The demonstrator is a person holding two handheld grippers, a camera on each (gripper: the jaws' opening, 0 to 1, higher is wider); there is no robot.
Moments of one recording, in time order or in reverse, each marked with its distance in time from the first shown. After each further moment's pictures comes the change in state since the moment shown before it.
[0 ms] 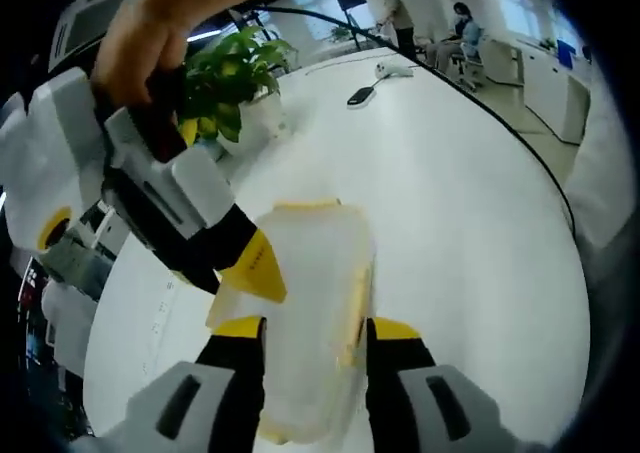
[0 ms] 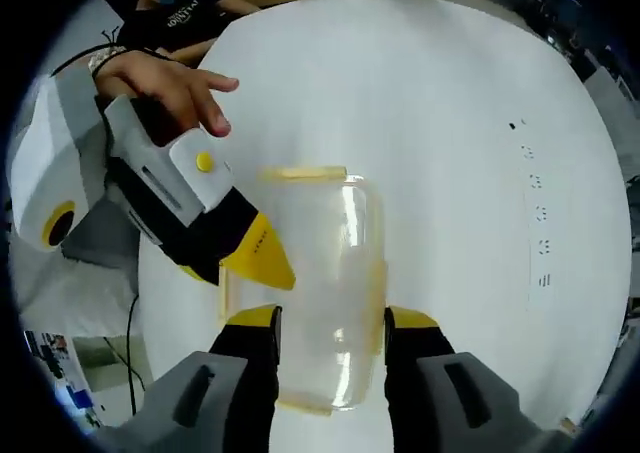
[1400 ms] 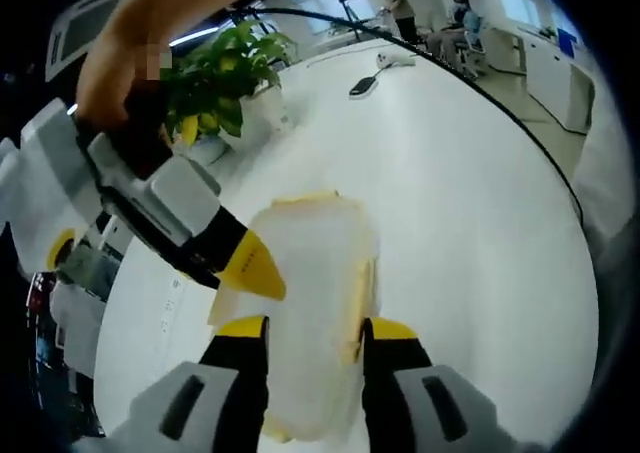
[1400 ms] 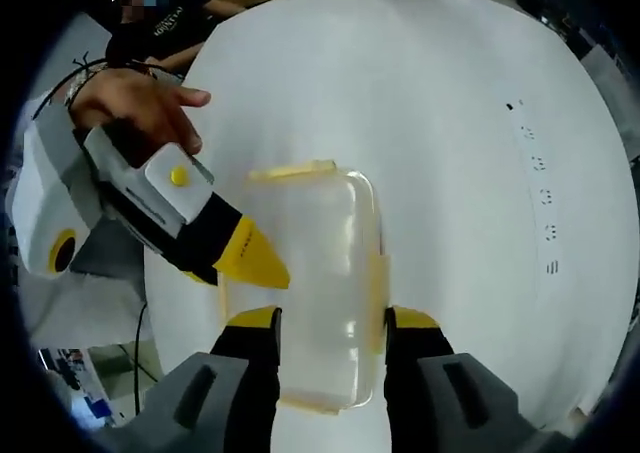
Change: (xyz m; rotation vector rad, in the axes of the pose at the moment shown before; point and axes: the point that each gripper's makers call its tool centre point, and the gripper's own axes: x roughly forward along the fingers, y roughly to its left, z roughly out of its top) left arm 0.007 0.000 -0.003 0.054 0.018 0.006; right arm 0.008 -0.009 -0.007 0.066 0.063 0.121
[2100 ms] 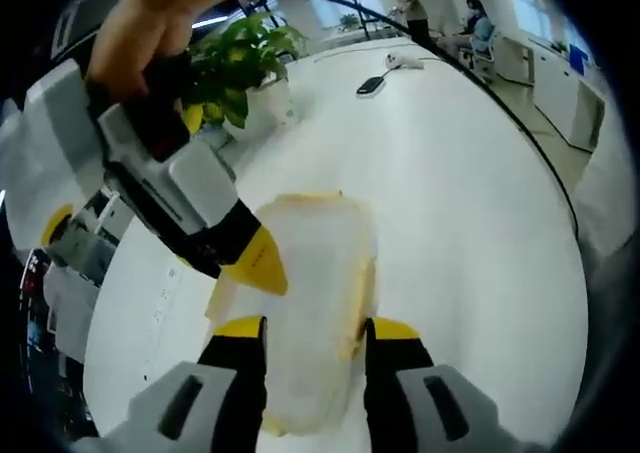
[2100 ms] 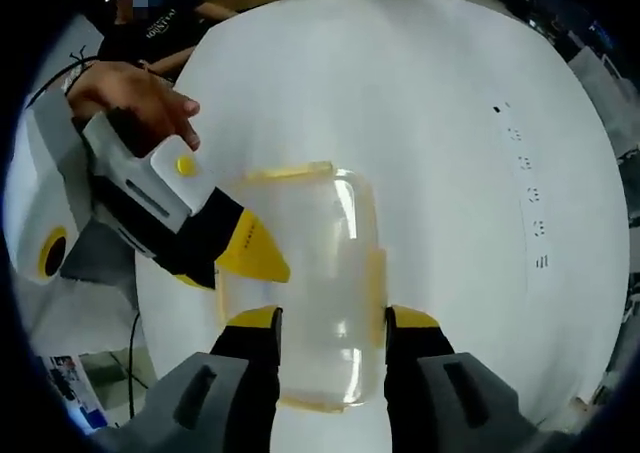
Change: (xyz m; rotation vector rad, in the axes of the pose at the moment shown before) left arm -0.005 0.003 -0.001 -0.067 0.024 -0.019; right arm -0.005 0.006 -0.001 0.008 -0.018 -0.078
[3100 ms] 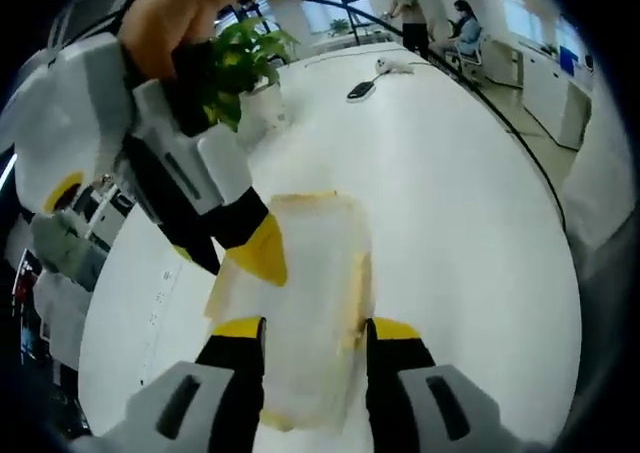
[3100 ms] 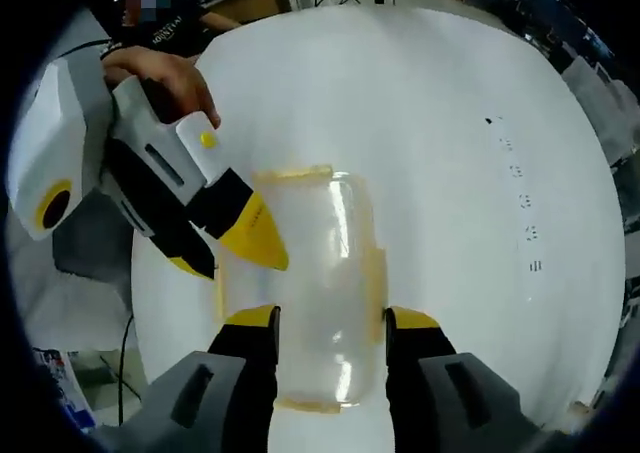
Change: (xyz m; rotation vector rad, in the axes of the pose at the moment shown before) left arm -0.006 -0.001 -0.001 0.012 -0.016 -0.046; right arm -0.004 0.008 -0.002 -0.043 -0.059 -0.025
